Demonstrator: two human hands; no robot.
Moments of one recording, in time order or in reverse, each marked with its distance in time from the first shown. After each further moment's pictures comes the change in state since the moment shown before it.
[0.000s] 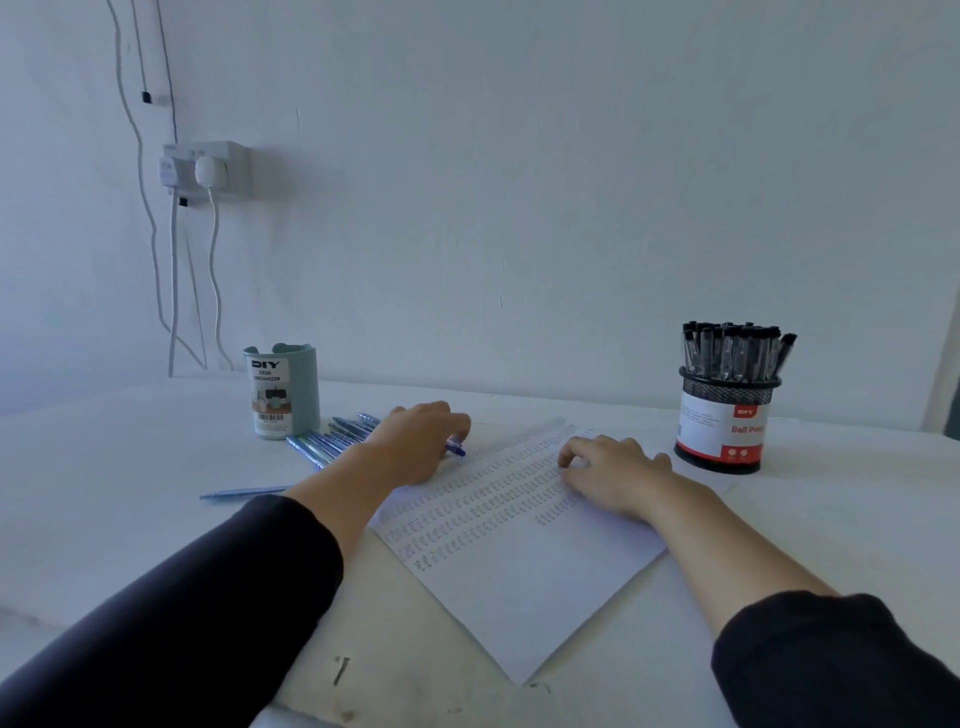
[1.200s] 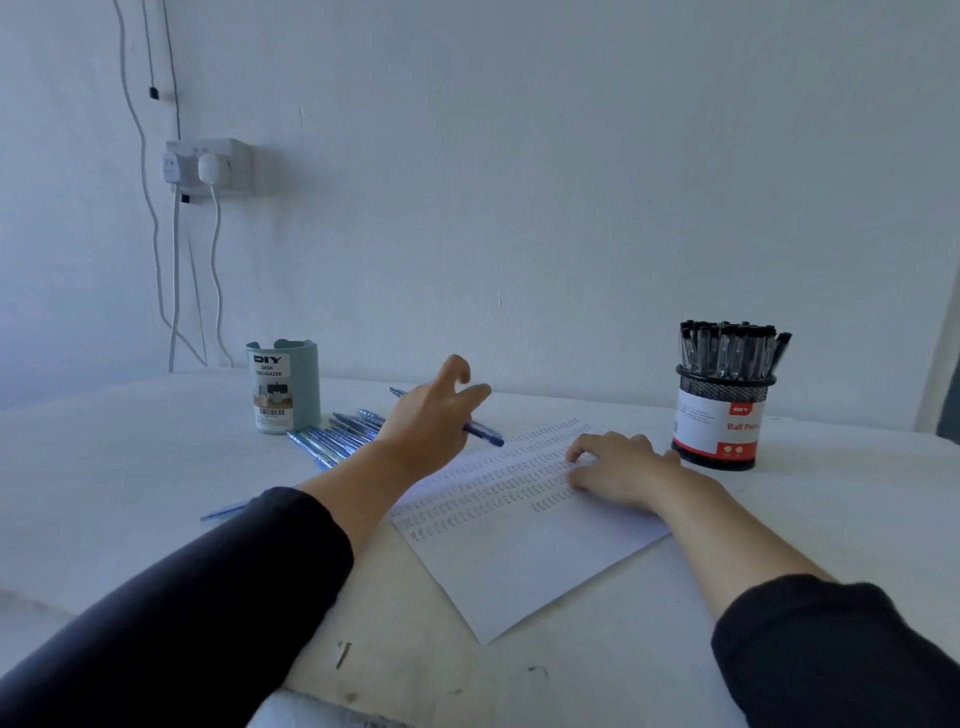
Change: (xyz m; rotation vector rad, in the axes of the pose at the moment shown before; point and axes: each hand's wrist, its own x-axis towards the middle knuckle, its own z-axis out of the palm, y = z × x) left_hand -0.007 0.019 -0.006 -0.180 0.530 0.168; right_hand 0.000 0.007 -0.005 0.014 -0.031 0.047
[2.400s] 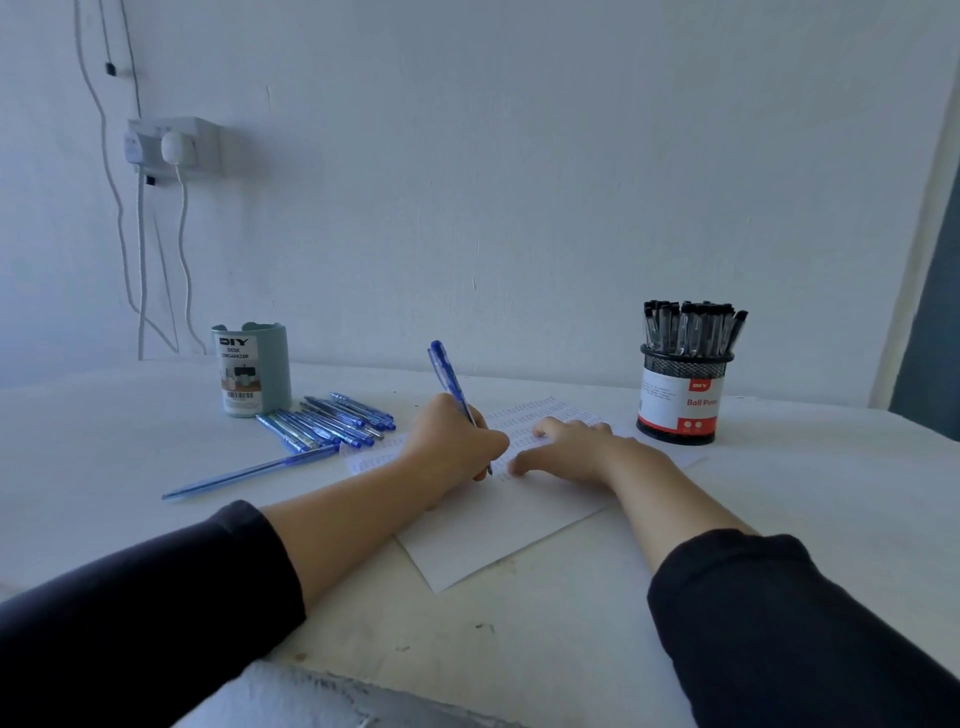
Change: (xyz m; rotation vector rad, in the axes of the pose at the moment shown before) left_hand -0.002 0.095 -0.017 -0.649 -0.243 -0.916; right_hand -0.002 -0.001 0.003 -0.013 -0.111 0.014
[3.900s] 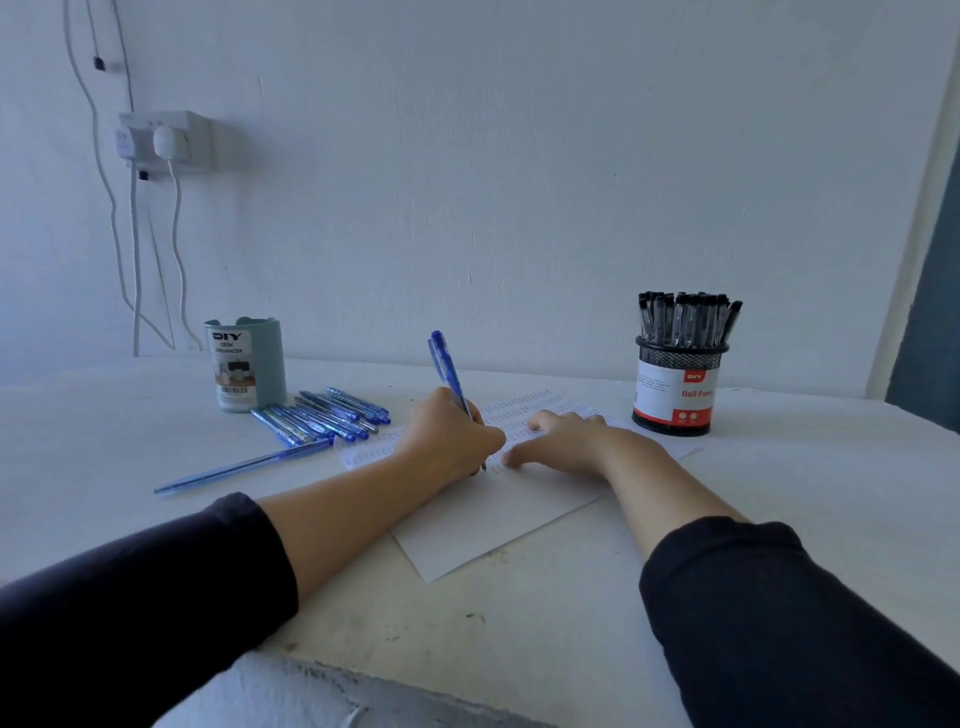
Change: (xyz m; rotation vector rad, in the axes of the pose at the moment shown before) left_hand -0.001 0.001 0.002 0.097 0.023 0.062; right_hand 0.009 0.004 0.002 0.005 -0.013 -0.020
